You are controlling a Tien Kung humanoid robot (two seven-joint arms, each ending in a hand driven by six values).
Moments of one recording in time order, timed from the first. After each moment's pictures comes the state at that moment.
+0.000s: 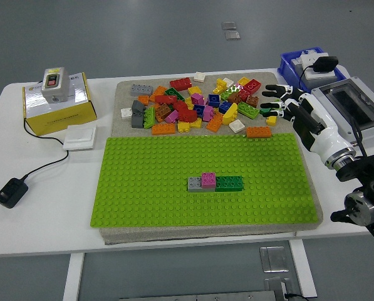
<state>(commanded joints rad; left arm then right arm) 0.03 0.20 -1.10 -0.18 0.92 0.09 0.37 0.28 -0.40 1.00 1.52 -0.83 -0.15 0.14</state>
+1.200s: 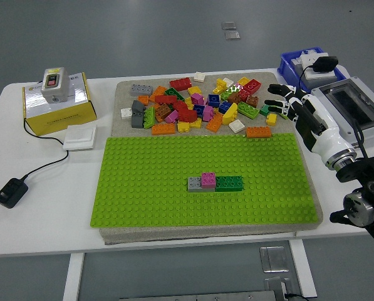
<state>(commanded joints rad) 0.02 0.21 -1.09 -0.18 0.92 0.09 0.37 0.29 -0.40 0.98 1.50 -0.79 -0.20 0.18</state>
